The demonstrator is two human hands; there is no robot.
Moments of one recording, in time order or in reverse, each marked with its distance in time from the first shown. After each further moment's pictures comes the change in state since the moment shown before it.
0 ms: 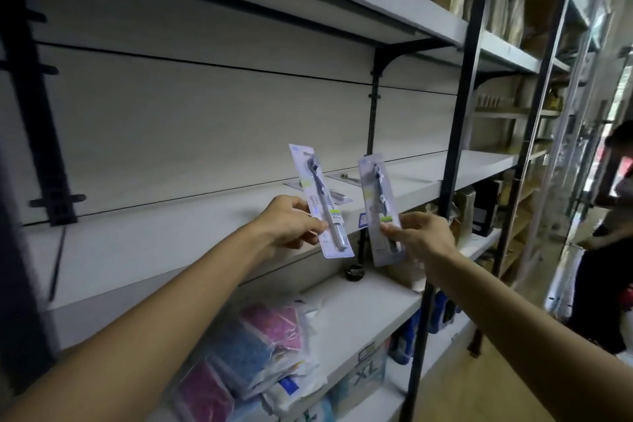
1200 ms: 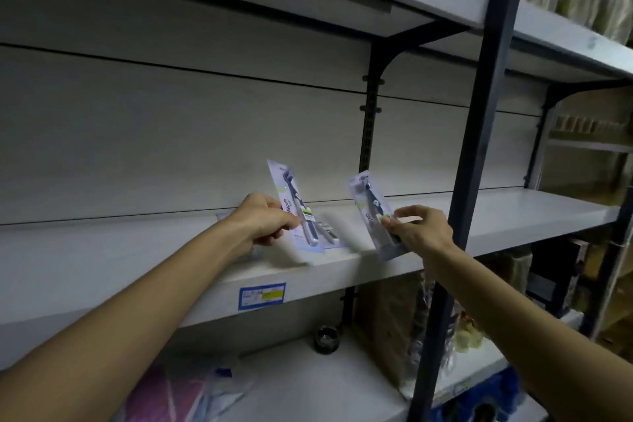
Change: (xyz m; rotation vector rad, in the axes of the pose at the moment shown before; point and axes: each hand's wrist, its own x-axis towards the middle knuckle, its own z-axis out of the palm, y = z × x) left_hand 0.254 0.051 0.153 0.032 0.389 -0.136; right_hand 0.338 0.057 -0.101 -0.003 -0.192 -0.102
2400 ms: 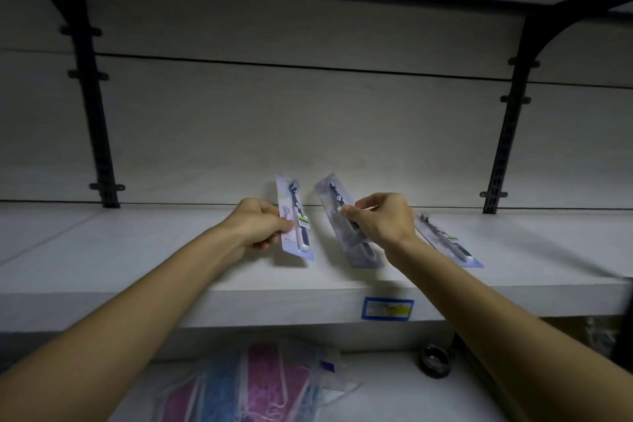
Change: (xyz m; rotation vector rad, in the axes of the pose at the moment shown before) left_hand -0.021 -0.068 -0.147 0.082 0.311 -0.126; right_hand -0.017 -0.067 0.217 0.030 -0.321 -0.212
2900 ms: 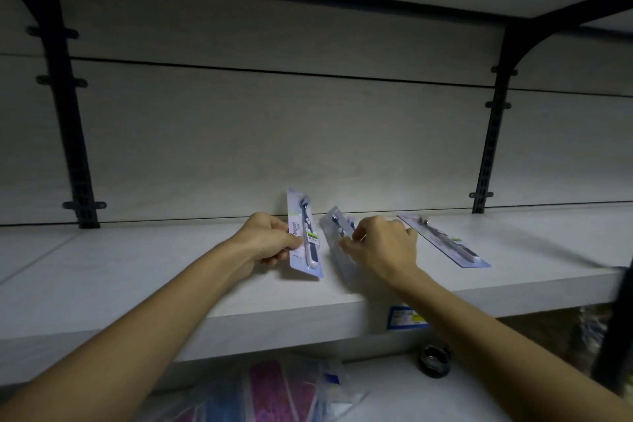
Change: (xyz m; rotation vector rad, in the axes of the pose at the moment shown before) left_hand 0.024 -0.016 -0.012 0.018 -0.148 0.017; right_hand -0.021 0.005 0.035 -0.674 0.122 -0.157
